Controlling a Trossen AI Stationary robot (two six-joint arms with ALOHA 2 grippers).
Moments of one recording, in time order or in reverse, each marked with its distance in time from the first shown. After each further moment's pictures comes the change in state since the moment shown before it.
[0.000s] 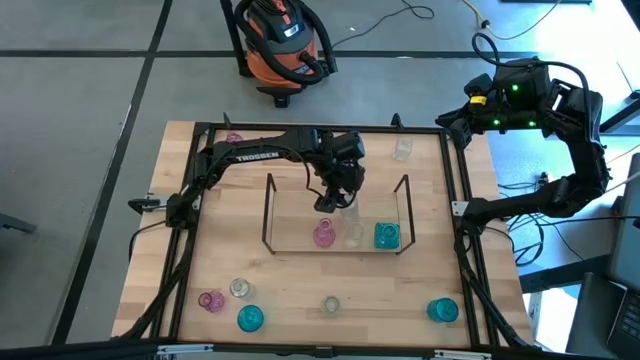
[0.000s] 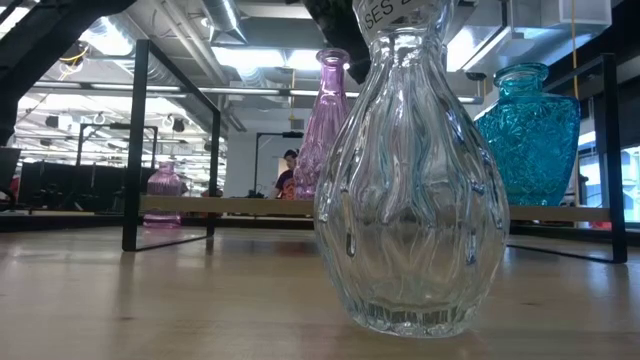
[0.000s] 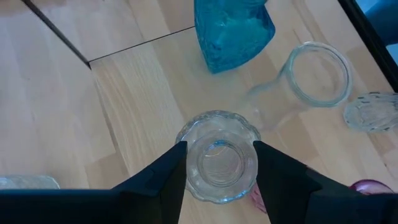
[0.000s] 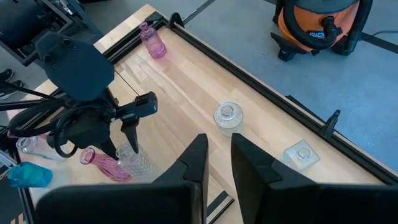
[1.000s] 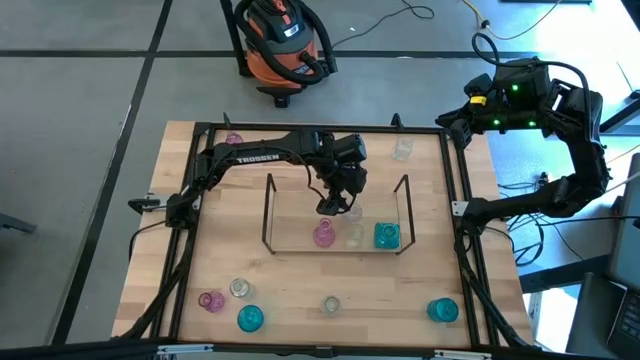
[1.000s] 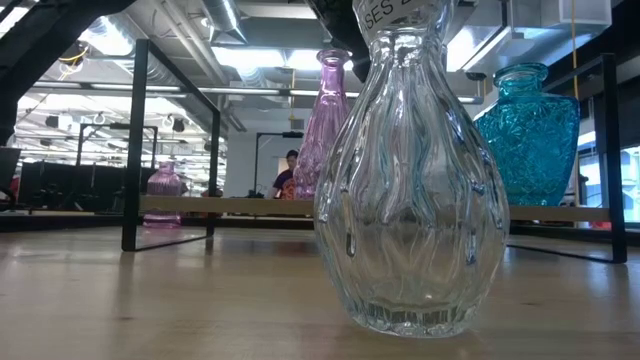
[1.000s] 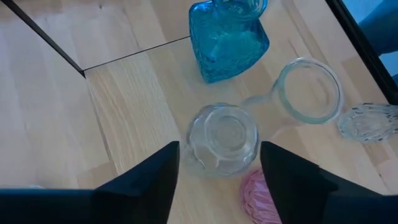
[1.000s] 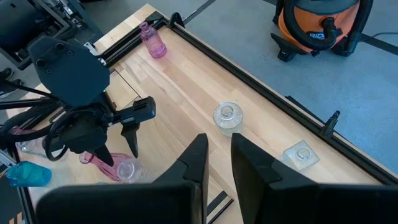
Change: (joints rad) left arm -0.014 0.004 0.001 0.028 0.010 -0.029; right arm 0.000 0.000 0.000 0.001 0.000 -0.007
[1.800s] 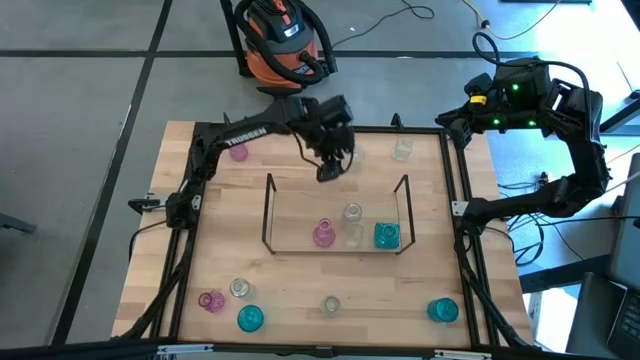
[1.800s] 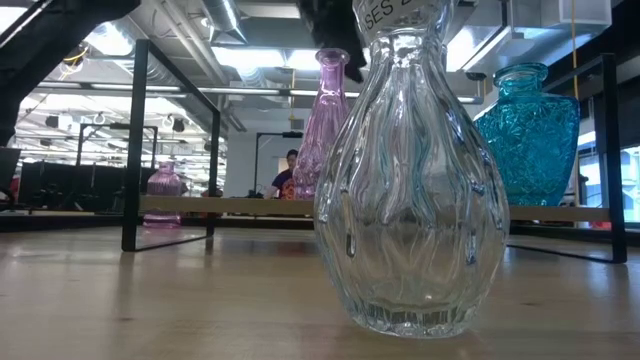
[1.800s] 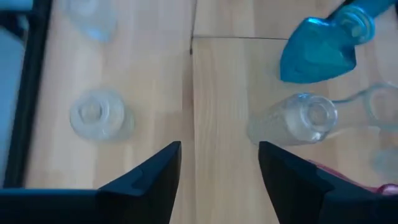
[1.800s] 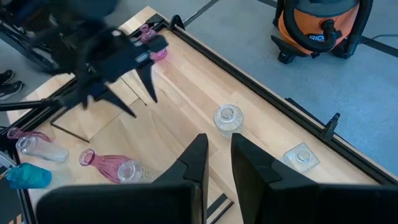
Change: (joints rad) left arm 0.148 -0.025 0.167 -0.185 -0.115 -0.218; right arm 0.000 0.005 0.000 0.011 0.000 -0.001
